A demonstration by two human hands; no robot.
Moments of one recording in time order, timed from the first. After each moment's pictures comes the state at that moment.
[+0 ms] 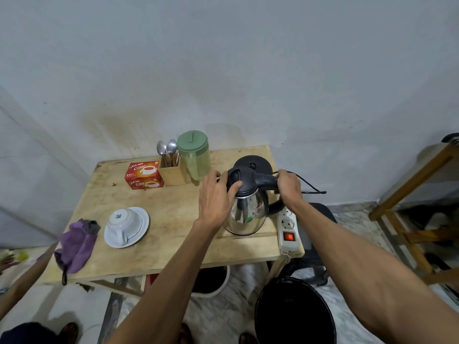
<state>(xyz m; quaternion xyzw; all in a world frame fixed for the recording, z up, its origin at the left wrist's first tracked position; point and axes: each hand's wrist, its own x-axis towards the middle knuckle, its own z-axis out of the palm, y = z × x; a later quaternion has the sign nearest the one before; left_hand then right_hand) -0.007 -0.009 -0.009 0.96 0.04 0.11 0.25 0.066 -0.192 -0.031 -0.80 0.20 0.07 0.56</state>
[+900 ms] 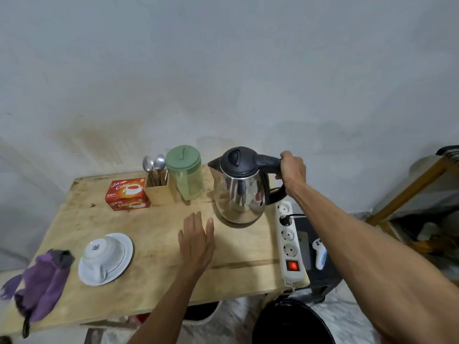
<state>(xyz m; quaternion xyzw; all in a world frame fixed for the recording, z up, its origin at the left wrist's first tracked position) 0.007 0.029 -0.109 0.94 0.16 0.08 0.30 0.155 -0.184 0.012 -0.77 0.25 -0.03 0.58</state>
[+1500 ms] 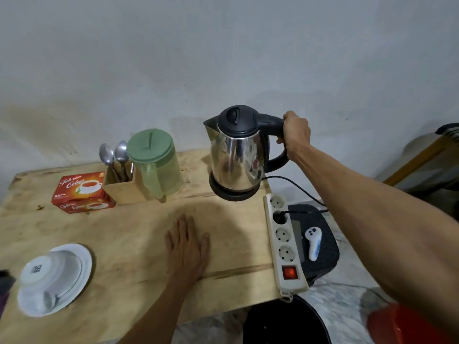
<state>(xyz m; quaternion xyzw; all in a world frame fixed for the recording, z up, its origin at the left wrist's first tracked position) 0.037 0.027 -0.214 0.99 0.10 -0.03 0.14 0.249 -0.211 -0.007 -0.77 0.26 -0.07 0.58</state>
